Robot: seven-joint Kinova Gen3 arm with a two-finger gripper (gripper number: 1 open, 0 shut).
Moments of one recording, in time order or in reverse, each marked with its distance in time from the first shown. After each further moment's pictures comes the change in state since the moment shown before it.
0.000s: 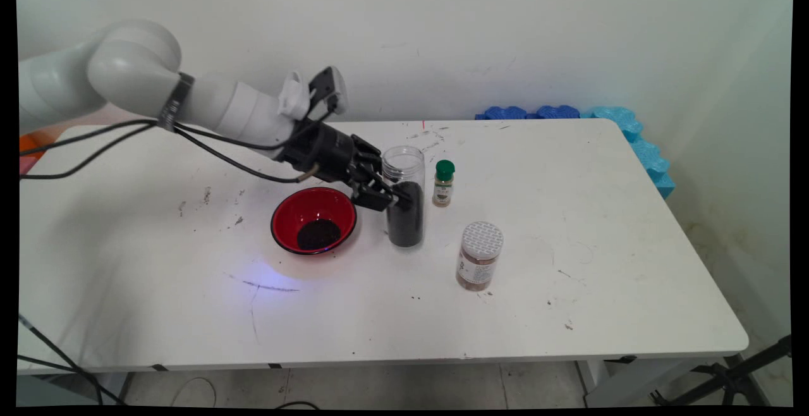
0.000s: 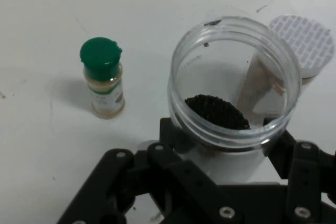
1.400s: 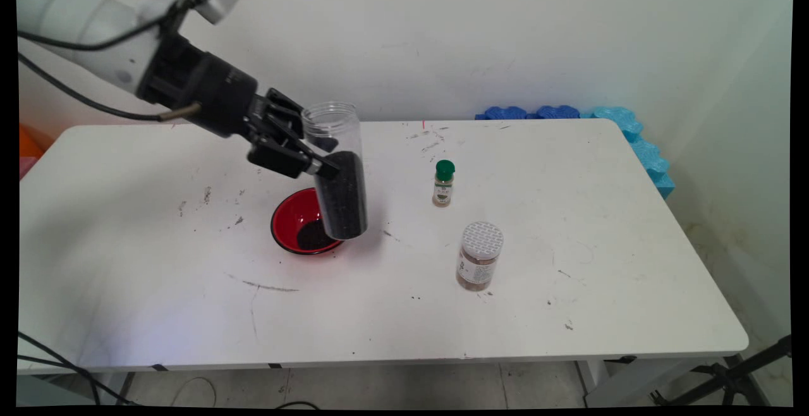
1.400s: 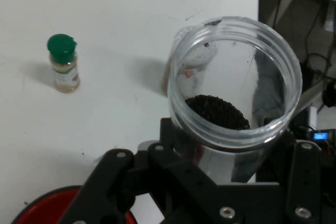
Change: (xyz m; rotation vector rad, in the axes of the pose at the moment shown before) arm 0.034 0.037 -0.155 -0.079 -0.019 -0.069
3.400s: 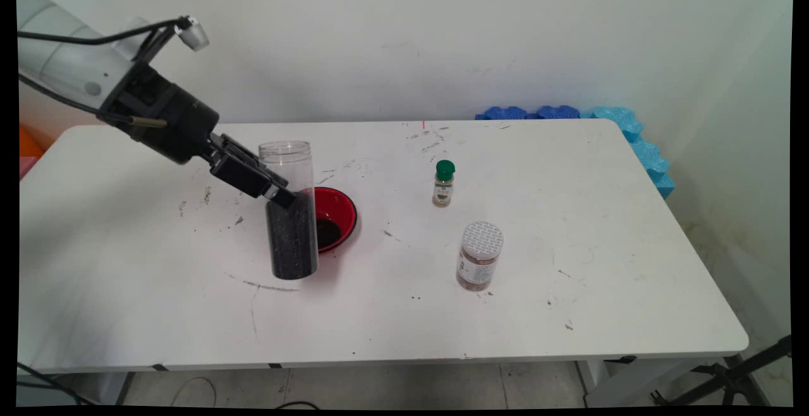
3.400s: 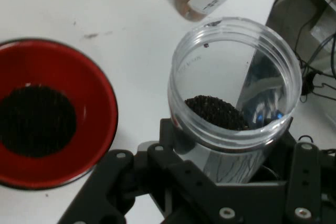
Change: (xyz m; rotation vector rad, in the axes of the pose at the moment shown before) arm -0.050 -0.025 -0.012 -0.012 -0.145 -0.437
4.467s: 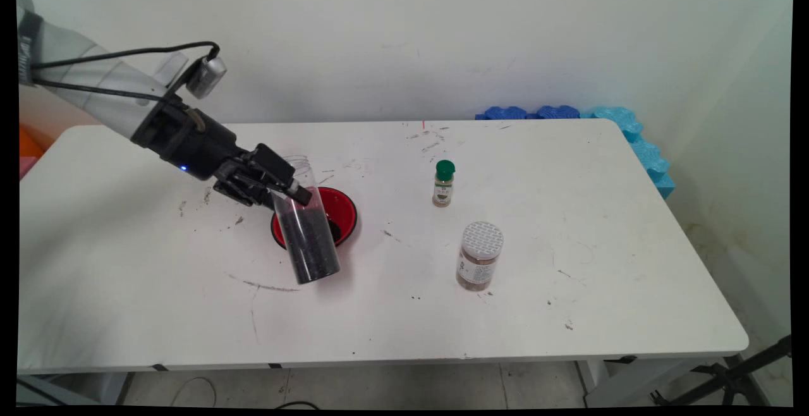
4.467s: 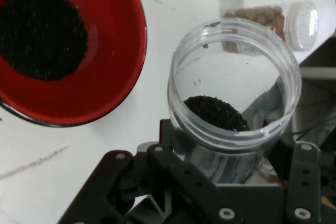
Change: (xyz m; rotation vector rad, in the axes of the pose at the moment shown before) arm -0.011 -0.042 0.035 -0.024 0.011 -0.661
